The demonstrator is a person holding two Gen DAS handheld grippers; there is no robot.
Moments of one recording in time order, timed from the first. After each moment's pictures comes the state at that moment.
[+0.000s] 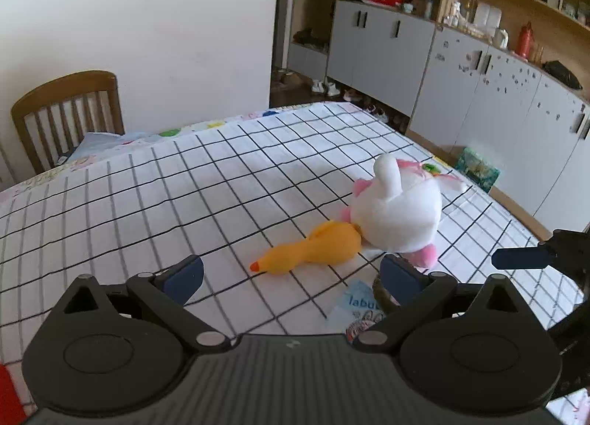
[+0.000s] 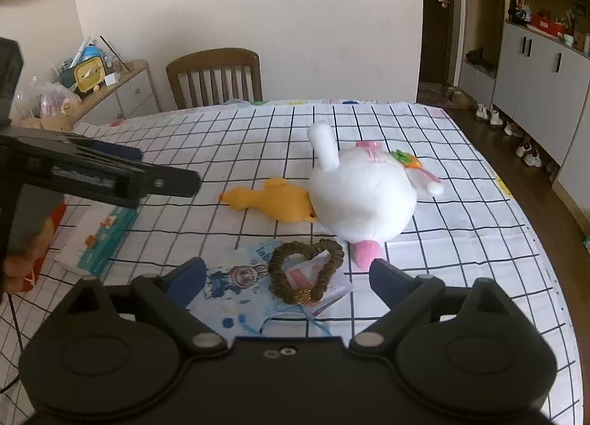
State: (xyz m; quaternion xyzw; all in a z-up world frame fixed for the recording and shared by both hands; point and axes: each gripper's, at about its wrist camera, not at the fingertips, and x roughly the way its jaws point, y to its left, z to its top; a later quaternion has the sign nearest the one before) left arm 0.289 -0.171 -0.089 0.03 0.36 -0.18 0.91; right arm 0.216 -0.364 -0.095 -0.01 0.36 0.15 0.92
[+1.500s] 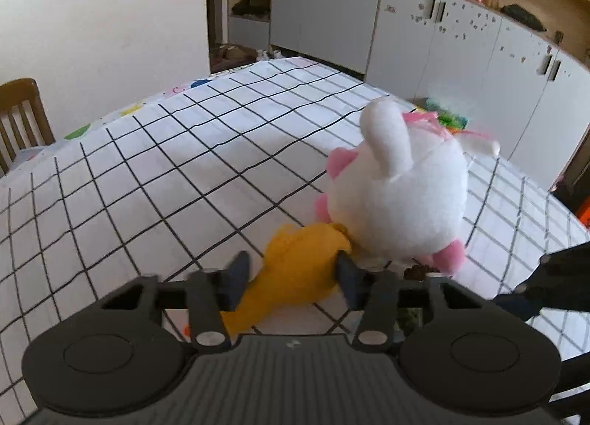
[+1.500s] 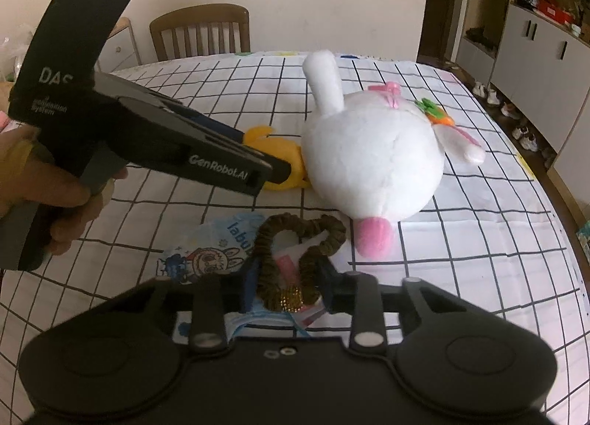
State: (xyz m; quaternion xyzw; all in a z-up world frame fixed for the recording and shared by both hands) left arm 0.364 -0.221 -0.152 0.08 0.39 -0.28 0.87; right arm 0.258 -0.345 -0.142 -0.05 0.41 0.14 0.90
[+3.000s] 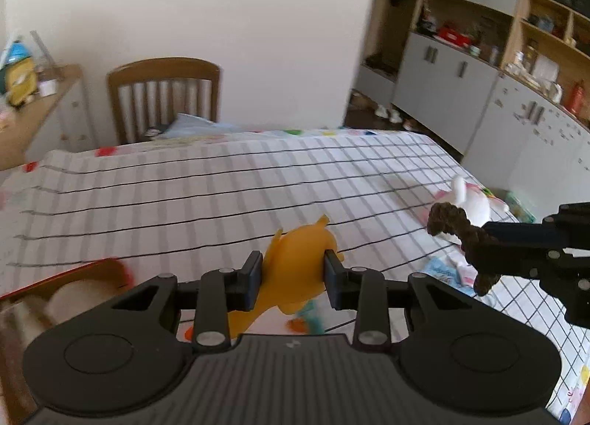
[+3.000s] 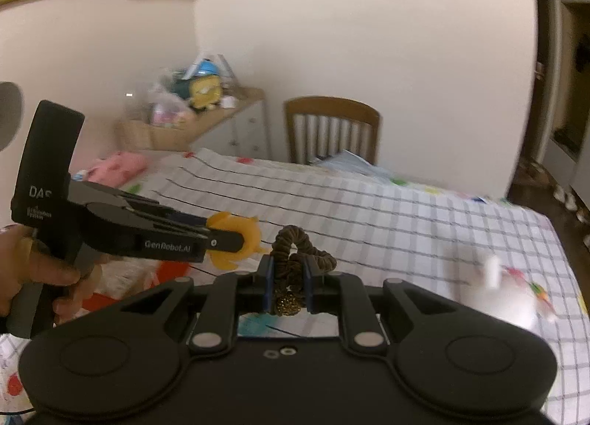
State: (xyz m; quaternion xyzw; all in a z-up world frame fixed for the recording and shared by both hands) left arm 0.202 -0.014 -0.037 -0.04 0.35 -0.08 0.93; right arm 0.179 -0.224 -0.009 -0.07 0.28 0.31 0.91
